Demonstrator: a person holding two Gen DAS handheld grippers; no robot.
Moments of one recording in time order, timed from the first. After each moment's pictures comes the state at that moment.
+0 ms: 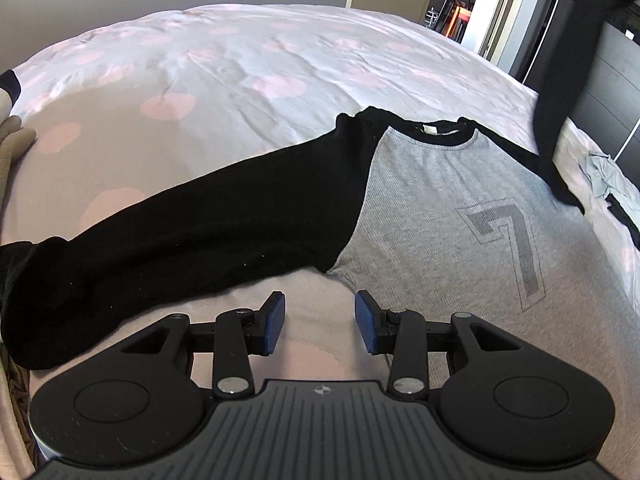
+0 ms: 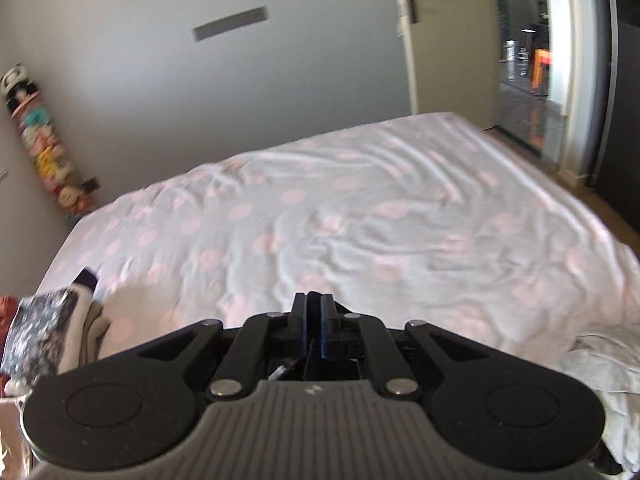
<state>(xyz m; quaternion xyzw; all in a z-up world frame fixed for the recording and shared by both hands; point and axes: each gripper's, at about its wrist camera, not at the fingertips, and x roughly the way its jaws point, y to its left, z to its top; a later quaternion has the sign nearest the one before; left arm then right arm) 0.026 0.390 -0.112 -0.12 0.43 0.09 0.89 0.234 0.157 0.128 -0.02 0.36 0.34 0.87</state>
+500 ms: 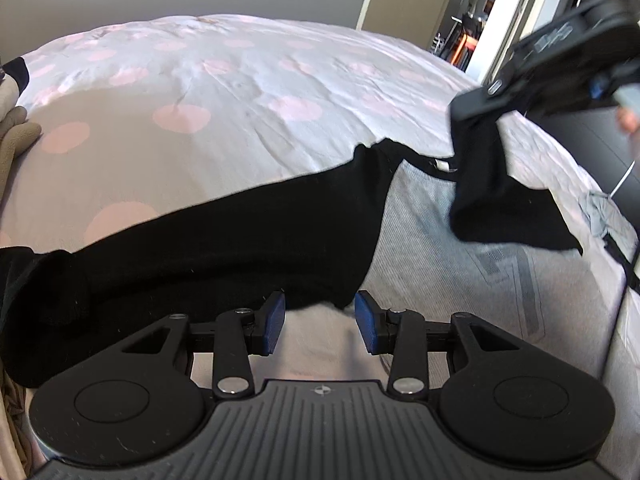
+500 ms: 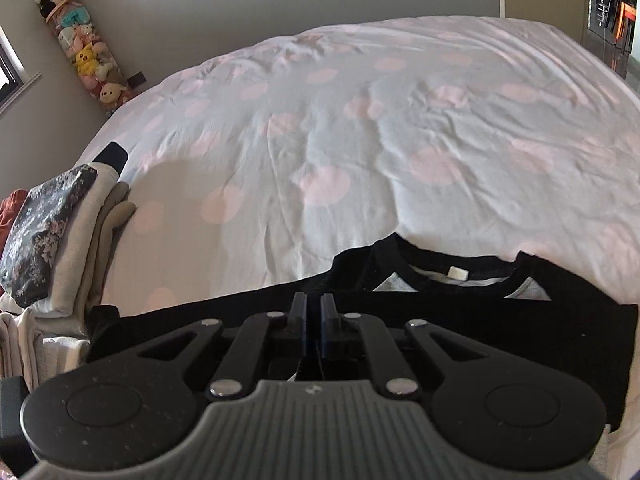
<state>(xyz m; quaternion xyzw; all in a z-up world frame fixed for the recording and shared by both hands) 0.028 0.417 -0.110 -0.16 0.39 0.09 0.90 0.210 0.291 -0.017 -0.08 0.46 0.41 0.78</state>
